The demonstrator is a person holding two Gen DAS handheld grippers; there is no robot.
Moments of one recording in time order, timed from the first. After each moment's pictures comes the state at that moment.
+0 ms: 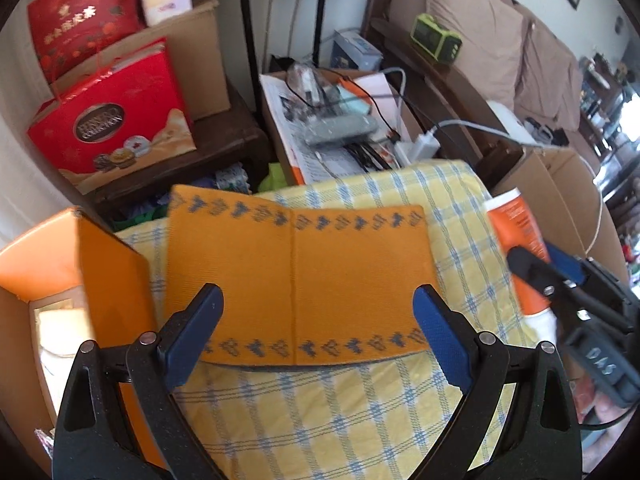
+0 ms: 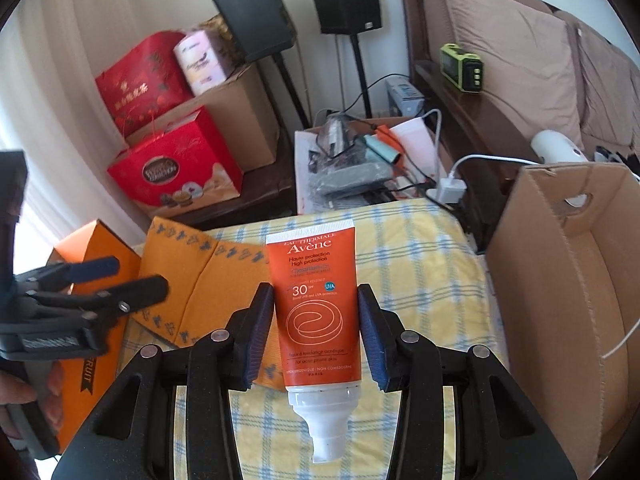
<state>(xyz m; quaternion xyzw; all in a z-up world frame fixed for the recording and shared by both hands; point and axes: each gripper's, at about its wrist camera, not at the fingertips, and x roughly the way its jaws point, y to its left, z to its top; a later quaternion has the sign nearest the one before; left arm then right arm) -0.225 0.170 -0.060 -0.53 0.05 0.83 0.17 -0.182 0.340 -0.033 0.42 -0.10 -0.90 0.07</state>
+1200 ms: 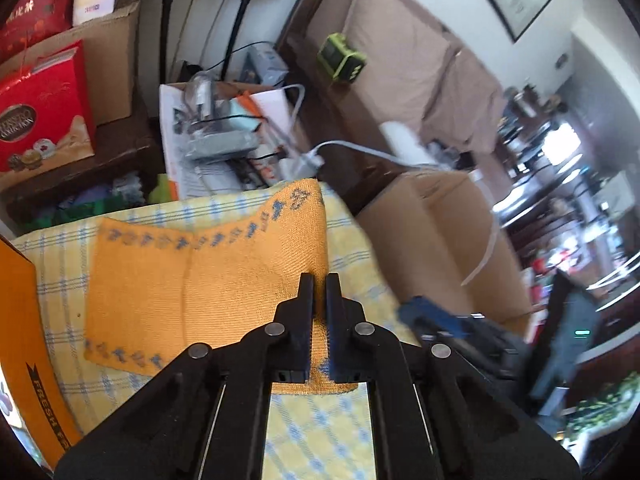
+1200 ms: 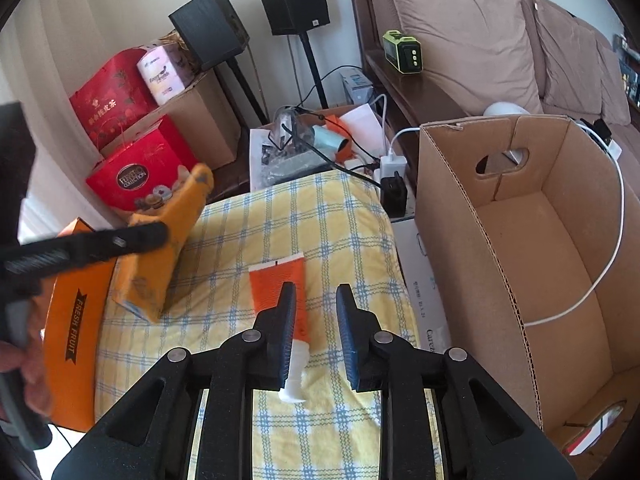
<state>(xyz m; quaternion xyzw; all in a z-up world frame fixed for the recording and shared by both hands) -0.200 0.214 -0.016 -0.51 -0.08 0.79 0.32 -0.137 0.408 -0.034 0.43 -0.12 -0.89 0.03</state>
